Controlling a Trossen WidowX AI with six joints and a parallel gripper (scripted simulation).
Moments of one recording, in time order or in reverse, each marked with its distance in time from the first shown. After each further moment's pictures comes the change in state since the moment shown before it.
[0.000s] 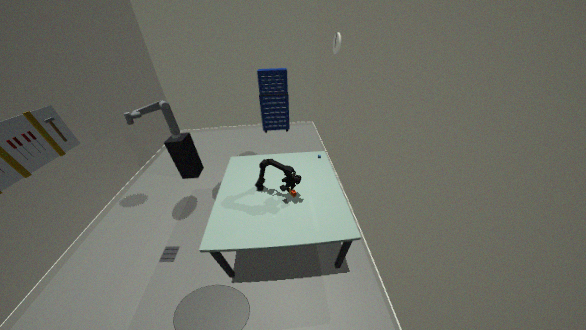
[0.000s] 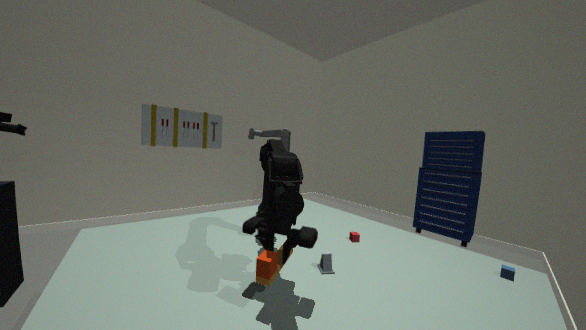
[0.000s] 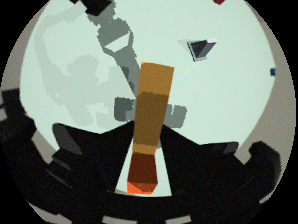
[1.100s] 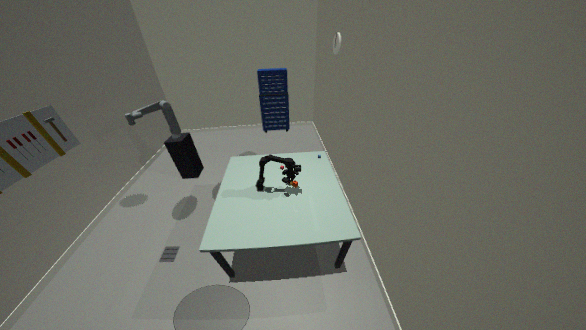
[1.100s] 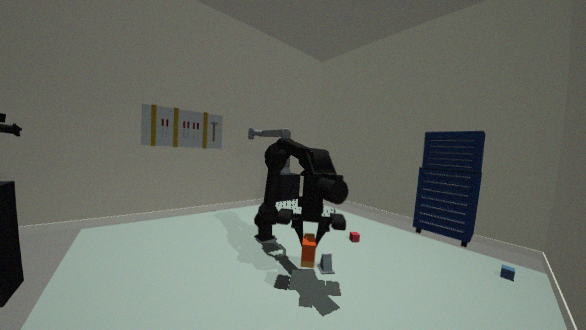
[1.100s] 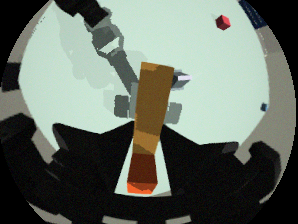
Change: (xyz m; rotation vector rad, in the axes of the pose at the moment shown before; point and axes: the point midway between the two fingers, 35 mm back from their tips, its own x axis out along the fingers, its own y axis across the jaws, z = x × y) arm -0.016 -0.061 0.078 -0.226 0.000 -0.004
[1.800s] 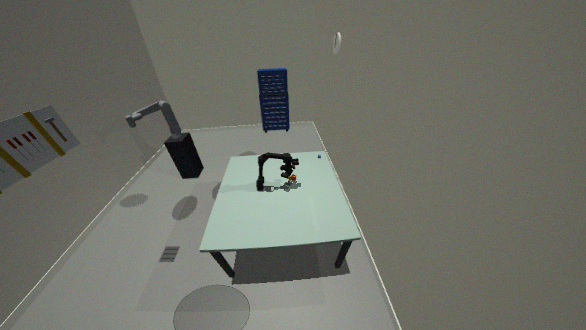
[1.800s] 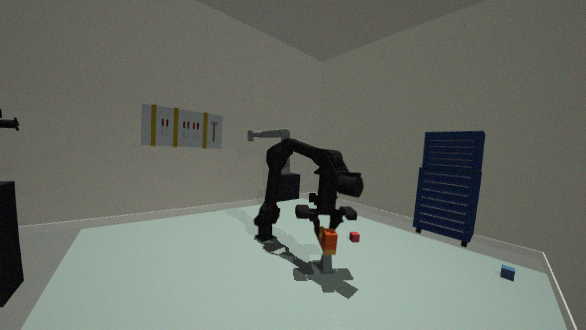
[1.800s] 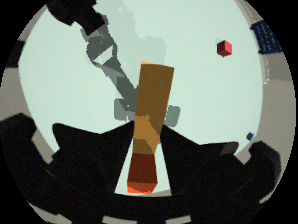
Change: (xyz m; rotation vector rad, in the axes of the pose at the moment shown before) arm -0.001 -0.044 0.069 -0.194 -0.004 -0.002
